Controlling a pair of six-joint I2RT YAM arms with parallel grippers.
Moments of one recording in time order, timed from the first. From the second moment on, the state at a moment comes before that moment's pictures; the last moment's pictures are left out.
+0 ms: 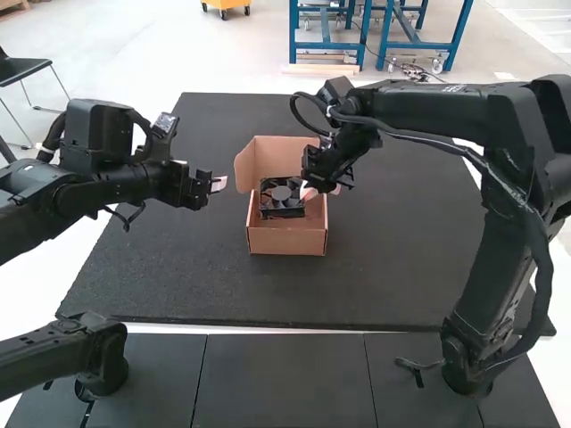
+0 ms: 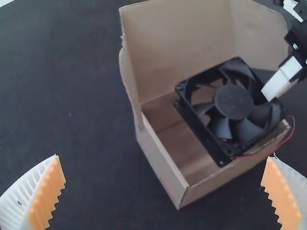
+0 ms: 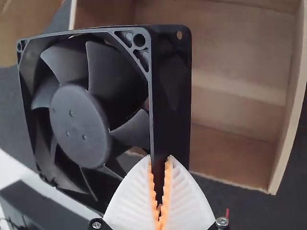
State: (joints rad) left arm -0.39 0.75 0.72 -0.46 0.12 0.01; right arm 0.57 1.72 1.37 -0.84 -0.32 0.55
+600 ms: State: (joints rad) left arm -0.39 0.75 0.72 -0.45 0.12 0.01; right arm 0.57 1.81 1.41 -0.81 -0.29 0.55
